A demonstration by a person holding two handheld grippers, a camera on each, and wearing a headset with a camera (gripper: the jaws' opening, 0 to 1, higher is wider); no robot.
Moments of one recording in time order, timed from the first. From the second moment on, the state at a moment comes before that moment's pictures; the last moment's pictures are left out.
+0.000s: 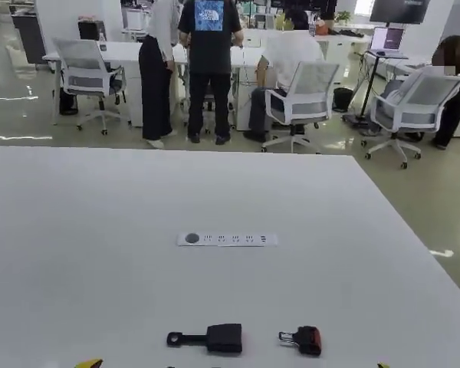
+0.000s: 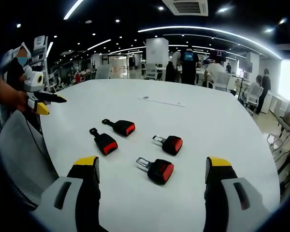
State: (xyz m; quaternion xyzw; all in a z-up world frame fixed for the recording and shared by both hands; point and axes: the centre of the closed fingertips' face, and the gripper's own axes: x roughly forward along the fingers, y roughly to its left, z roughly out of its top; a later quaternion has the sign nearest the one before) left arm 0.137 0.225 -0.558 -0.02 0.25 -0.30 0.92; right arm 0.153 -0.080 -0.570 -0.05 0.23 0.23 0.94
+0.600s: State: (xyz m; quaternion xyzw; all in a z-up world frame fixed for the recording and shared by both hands) left arm 0.140 0.227 -0.559 -0.02 0.25 -0.30 0.92; right arm 0.156 -0.084 -0.569 -0.05 0.22 0.23 0.95
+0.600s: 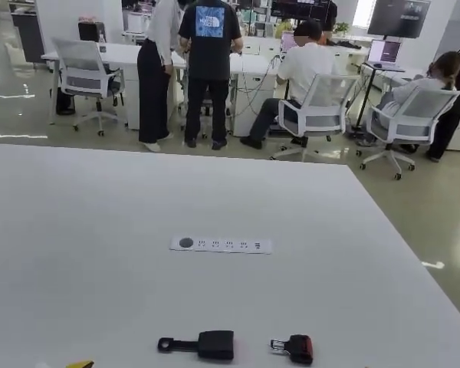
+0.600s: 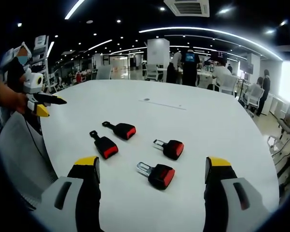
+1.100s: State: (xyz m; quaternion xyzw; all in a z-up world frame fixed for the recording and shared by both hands) left arm 0.139 0.227 -0.554 -0.01 0.25 -0.30 0.92; right arm 0.156 -0.082 -0.569 -0.05 0.22 0.23 0.95
